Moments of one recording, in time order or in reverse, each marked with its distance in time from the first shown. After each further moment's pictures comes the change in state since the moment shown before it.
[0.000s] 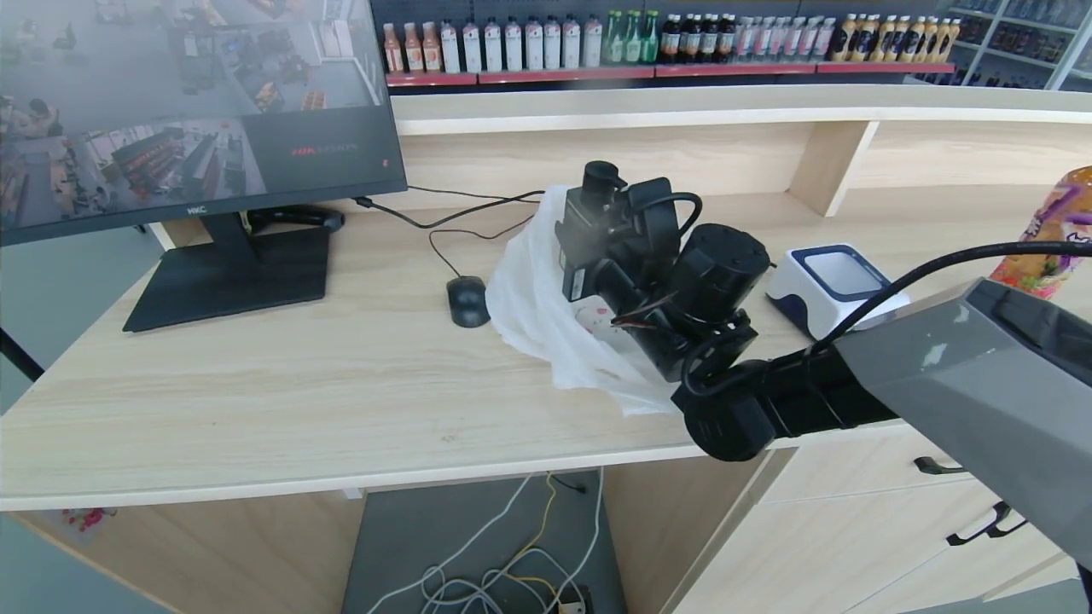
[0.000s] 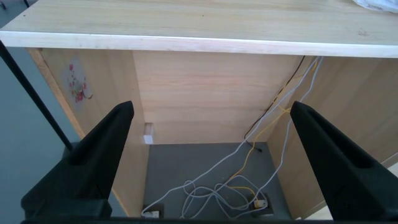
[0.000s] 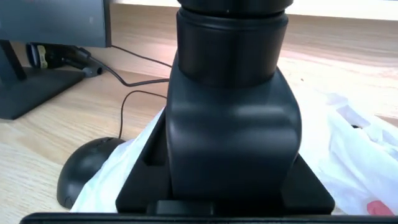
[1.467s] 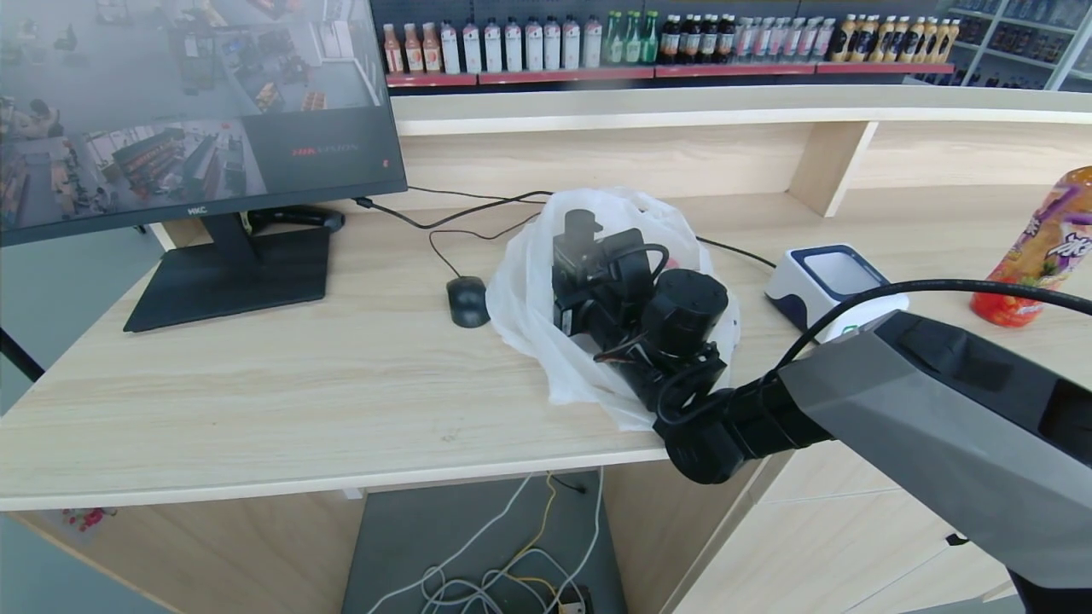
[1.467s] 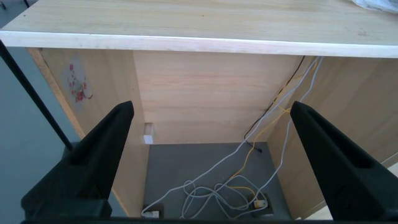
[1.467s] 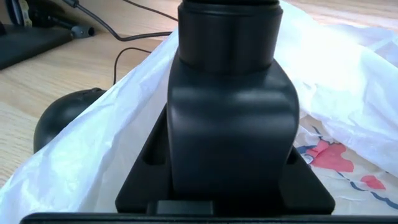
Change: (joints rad) left arm 0.000 0.000 0.000 0.000 0.000 0.000; right arm -0.002 0.107 0.004 -0.012 -0.007 0.000
